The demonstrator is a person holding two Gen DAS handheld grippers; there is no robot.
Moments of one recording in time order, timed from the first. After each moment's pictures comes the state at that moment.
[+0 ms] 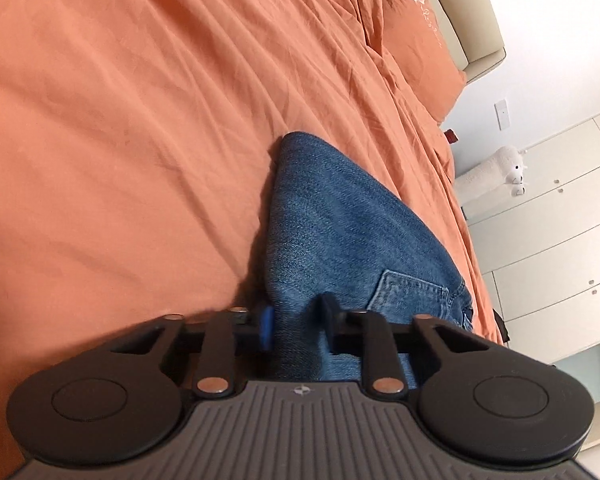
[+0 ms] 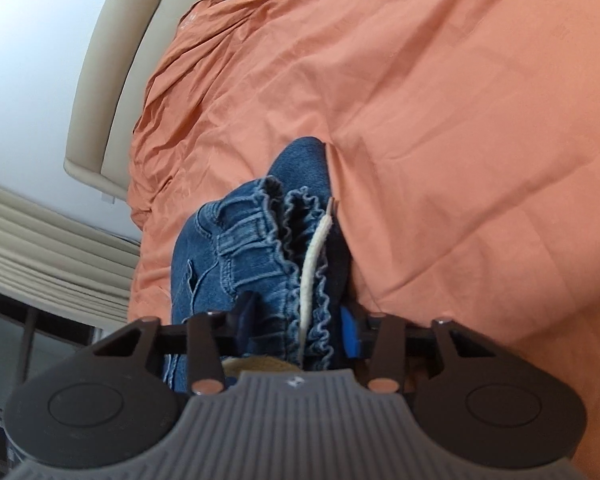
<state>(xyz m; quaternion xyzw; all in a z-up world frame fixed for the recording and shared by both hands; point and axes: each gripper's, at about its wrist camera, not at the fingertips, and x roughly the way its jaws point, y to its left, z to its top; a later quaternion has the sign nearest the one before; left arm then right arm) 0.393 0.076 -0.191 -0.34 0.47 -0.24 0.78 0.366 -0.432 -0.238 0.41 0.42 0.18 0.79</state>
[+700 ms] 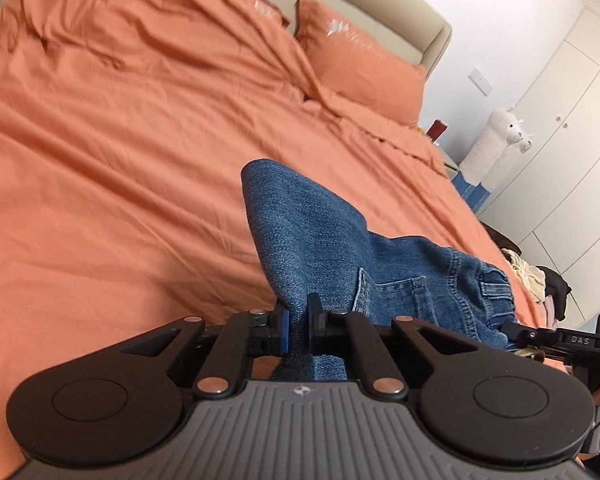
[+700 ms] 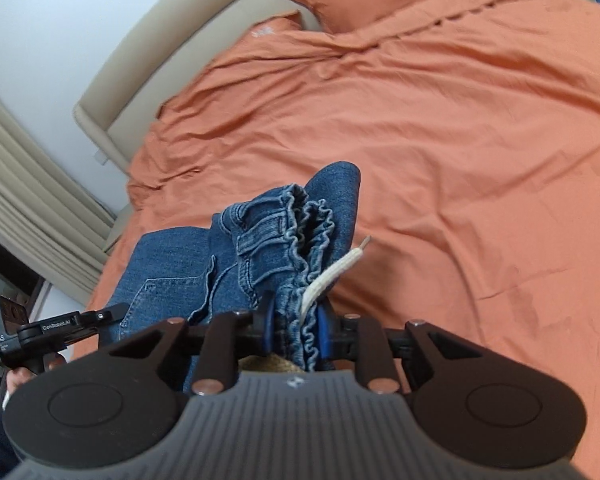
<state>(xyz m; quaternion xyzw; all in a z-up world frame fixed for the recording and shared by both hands) 0.320 0.066 -0.010 -0.17 0.40 -0.22 0.87 0.306 -0.358 -0.078 0.26 0.38 0.16 0.87</state>
